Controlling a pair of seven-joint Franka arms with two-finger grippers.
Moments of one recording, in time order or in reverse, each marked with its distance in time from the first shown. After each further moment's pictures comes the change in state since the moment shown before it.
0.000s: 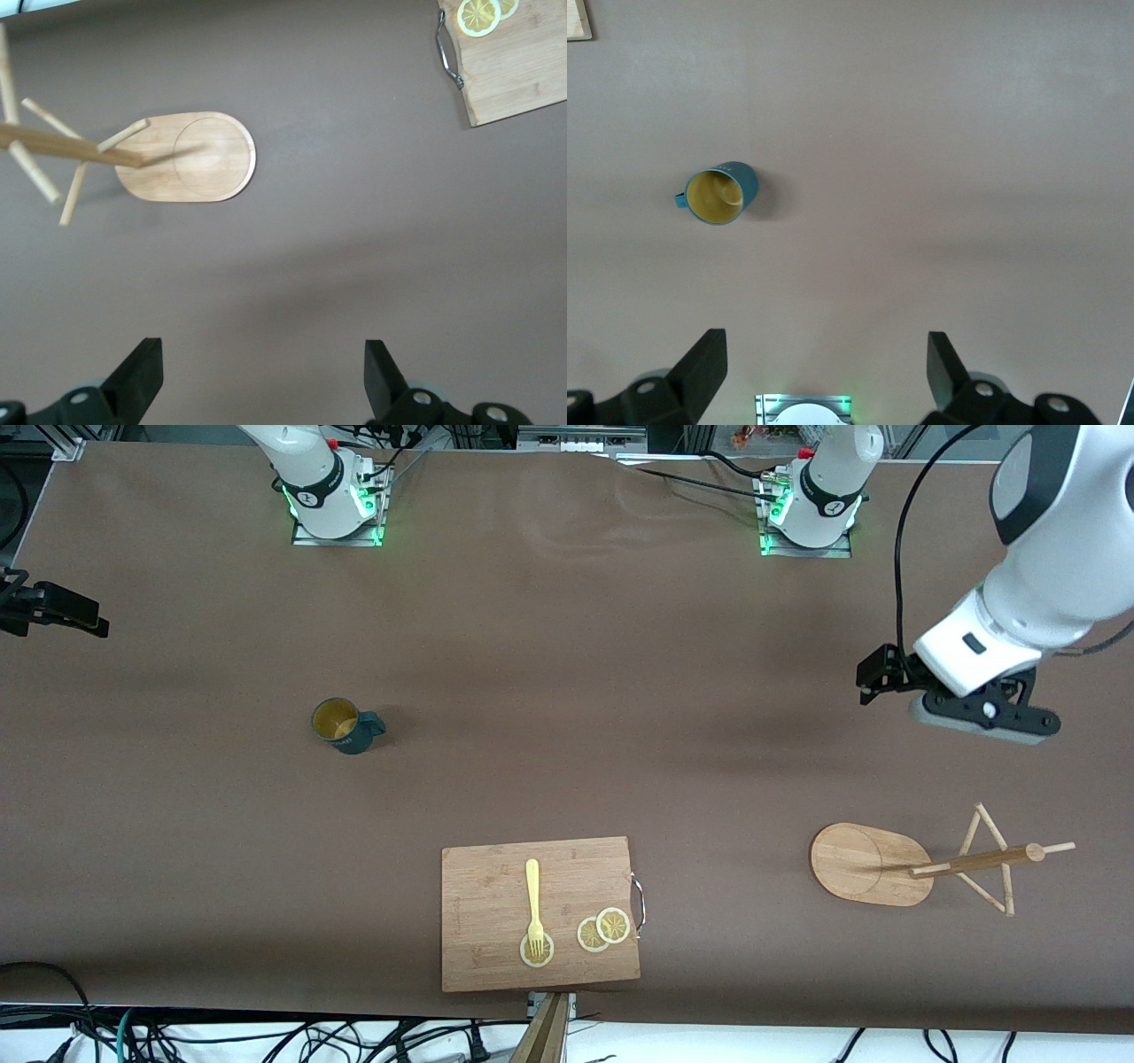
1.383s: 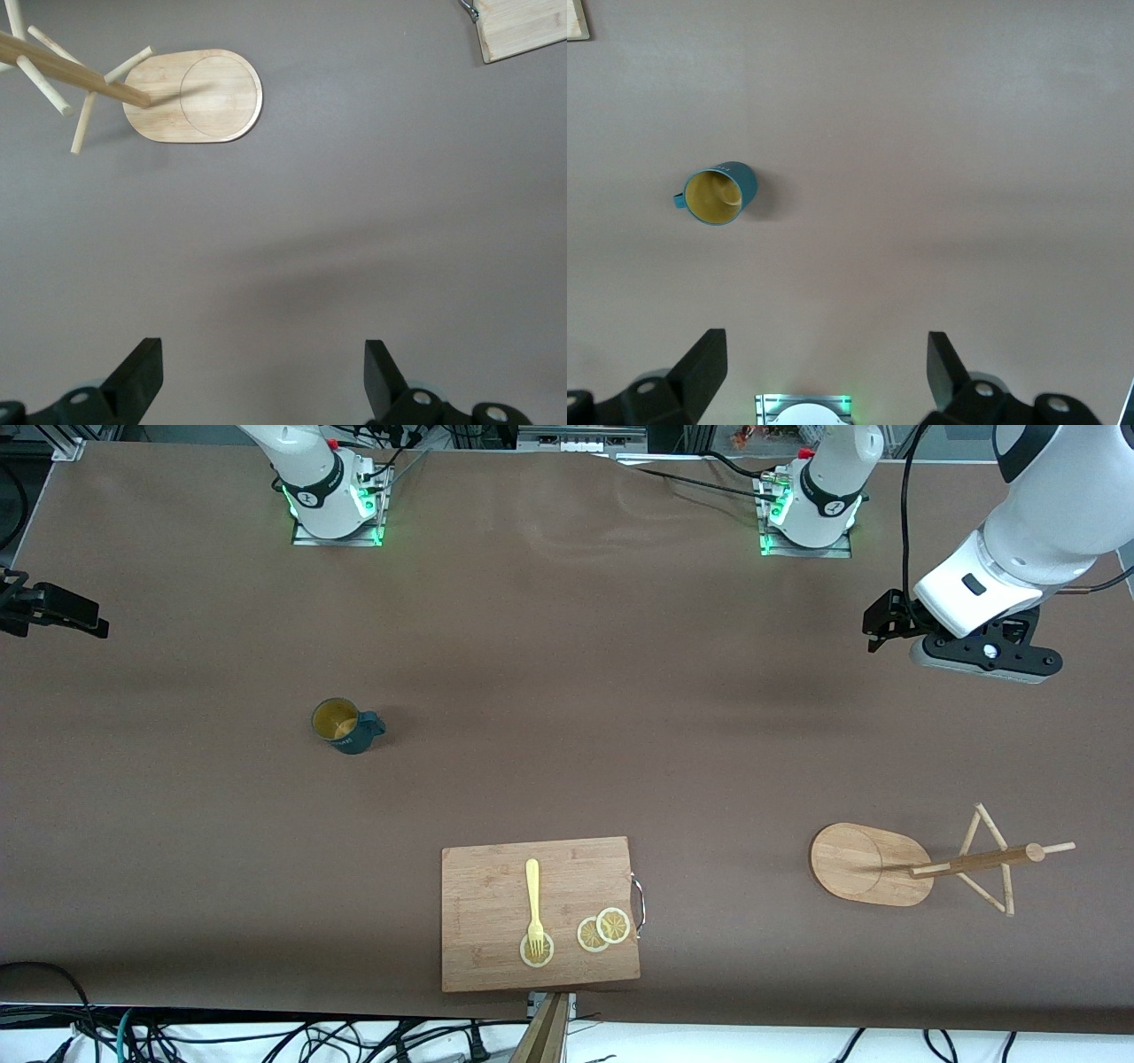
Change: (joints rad) left arm 0.000 -0.073 -0.005 -0.034 0.000 -0.125 -0.001; right arm -0.003 0.004 0.000 0.000 0.000 0.000 0.001
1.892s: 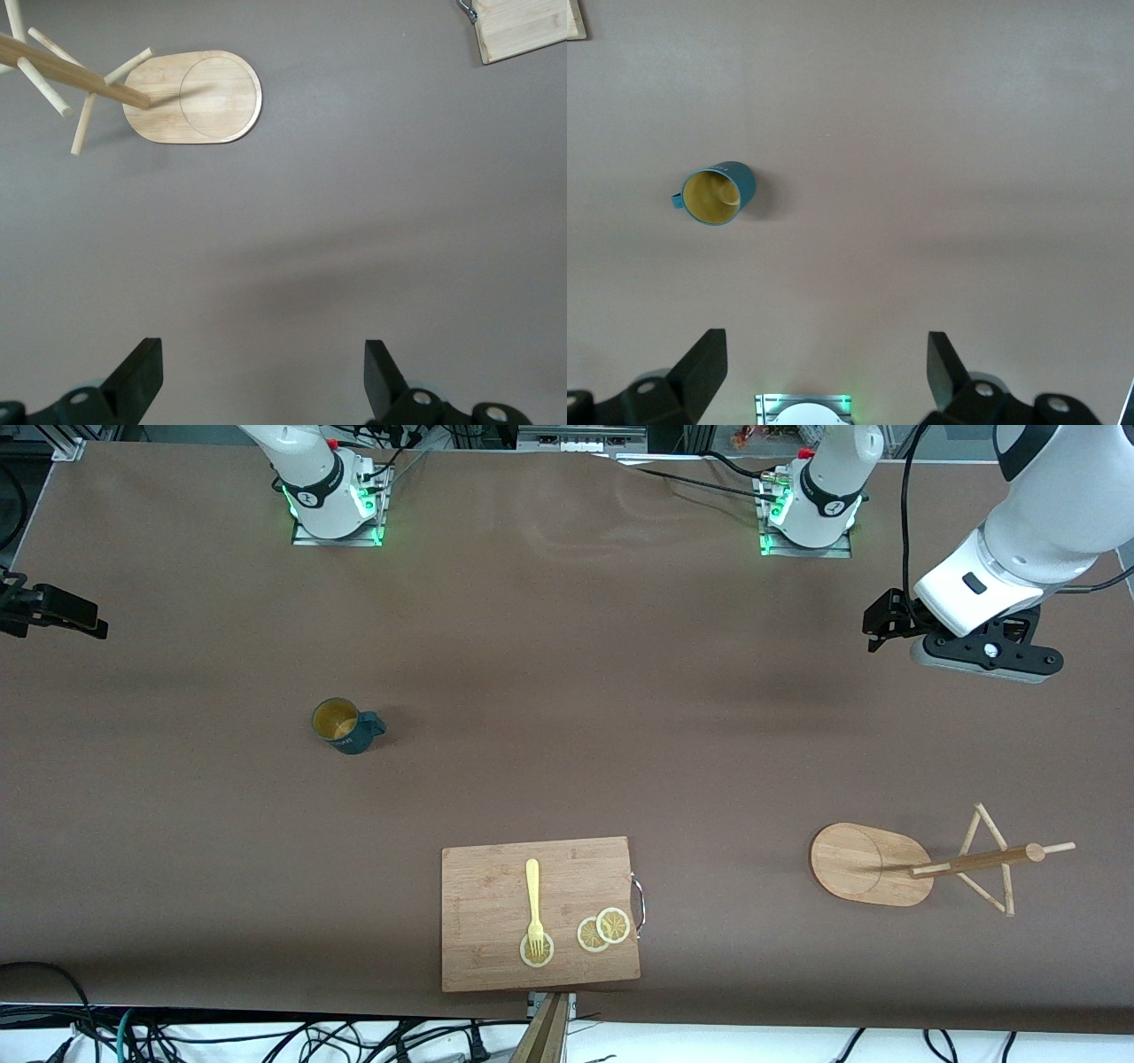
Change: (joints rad) left arm 0.000 0.000 -0.003 0.001 0.000 -0.006 0.000; right arm -0.003 0.006 0.000 0.000 0.000 0.000 0.000
